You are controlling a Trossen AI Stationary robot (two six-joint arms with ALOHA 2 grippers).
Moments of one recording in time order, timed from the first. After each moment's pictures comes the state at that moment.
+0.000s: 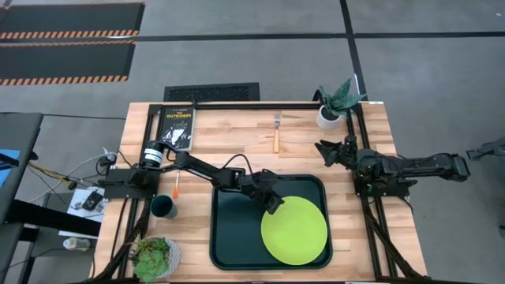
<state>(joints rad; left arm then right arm) -0.12 2.10 1.25 0.26 0.06 -0.81 -0.04 0.25 0.00 0.08 0.65 0.79</state>
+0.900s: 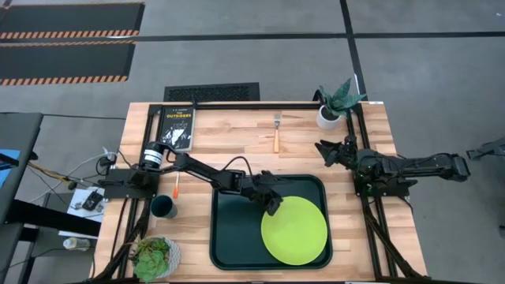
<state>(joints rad) -0.14 2.10 1.25 0.24 -0.03 -0.76 -0.04 0.25 0.00 0.08 0.65 0.79</state>
